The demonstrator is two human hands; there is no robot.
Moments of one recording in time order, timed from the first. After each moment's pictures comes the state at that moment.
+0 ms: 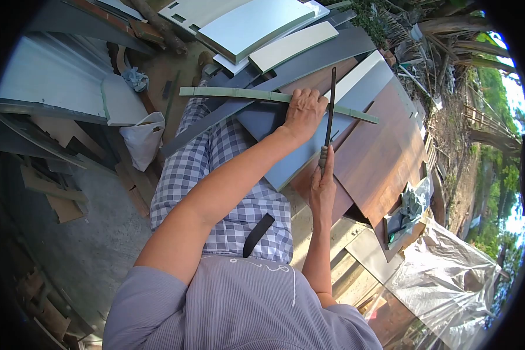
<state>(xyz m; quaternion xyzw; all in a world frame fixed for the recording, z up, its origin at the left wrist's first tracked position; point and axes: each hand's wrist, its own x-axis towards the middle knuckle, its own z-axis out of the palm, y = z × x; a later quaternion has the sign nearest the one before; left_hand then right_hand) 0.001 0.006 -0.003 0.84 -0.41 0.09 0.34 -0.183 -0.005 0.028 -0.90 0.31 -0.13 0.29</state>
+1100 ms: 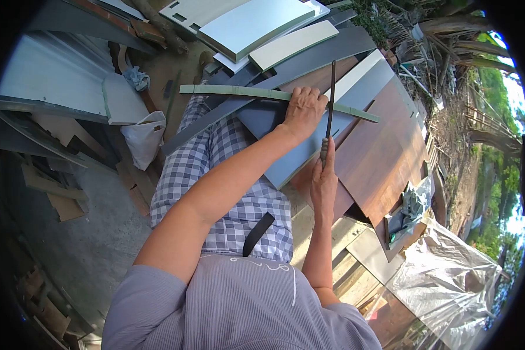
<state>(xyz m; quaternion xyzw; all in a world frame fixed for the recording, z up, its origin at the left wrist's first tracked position) 0.002 0.006 -0.006 0.84 -0.41 0.11 0.35 -0.171 -0.008 0.034 -0.88 0.35 -0.08 0.31</state>
